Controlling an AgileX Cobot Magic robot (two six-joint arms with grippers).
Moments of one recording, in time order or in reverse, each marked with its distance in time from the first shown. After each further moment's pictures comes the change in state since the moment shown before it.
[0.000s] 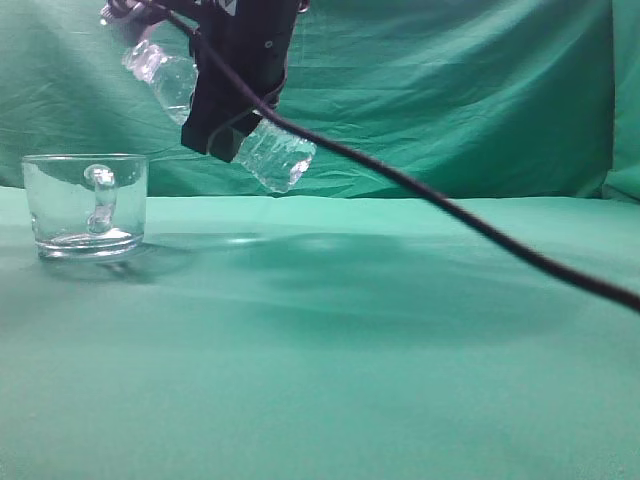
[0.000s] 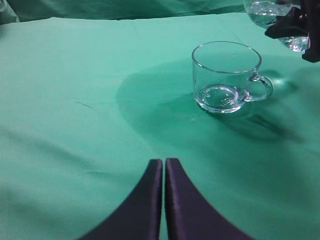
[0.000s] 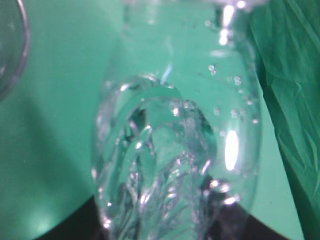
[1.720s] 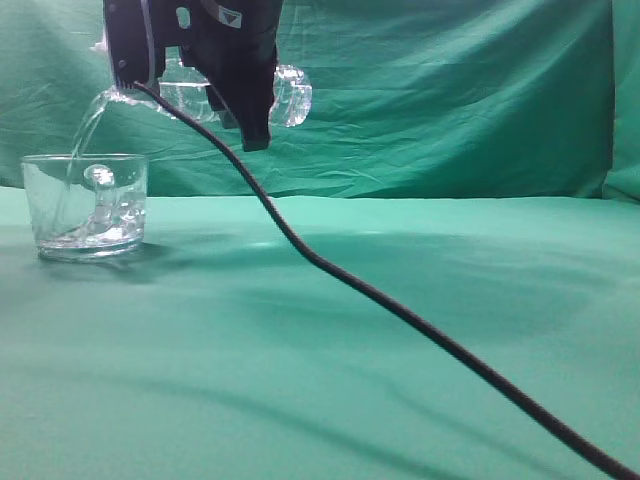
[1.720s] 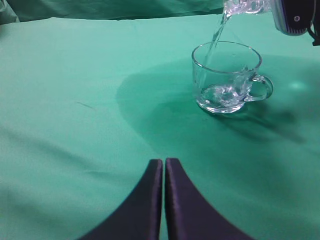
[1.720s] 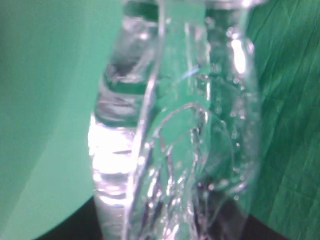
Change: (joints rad) left arm 0.000 0.000 0.000 0.000 0.000 0.000; right arm 0.034 0.028 -0.008 -0.584 0.079 -0.078
